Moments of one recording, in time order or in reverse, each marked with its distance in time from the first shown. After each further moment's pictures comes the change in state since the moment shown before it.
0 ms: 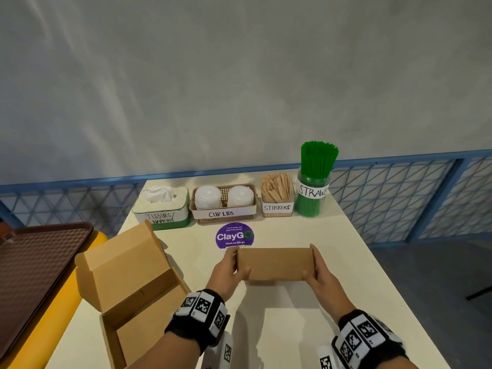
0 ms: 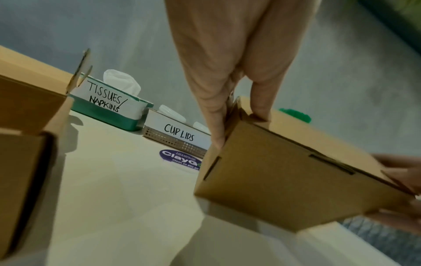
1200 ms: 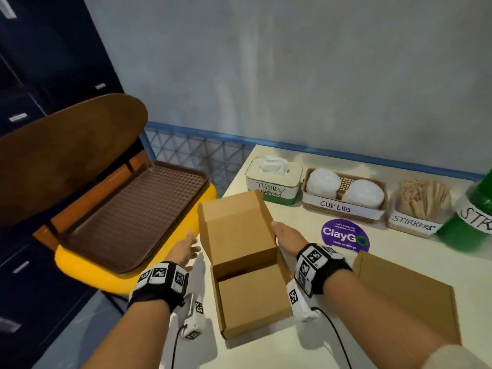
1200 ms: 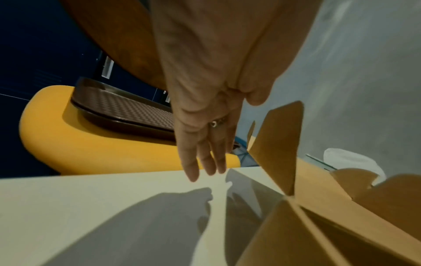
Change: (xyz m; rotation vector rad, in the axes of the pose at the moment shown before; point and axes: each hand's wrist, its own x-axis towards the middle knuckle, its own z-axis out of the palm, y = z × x) left_hand -0.075 -0.131 -0.241 -0.446 0.549 -0.745; right_hand 0.113 -0.154 0.262 -0.463 -0.654 -0.085
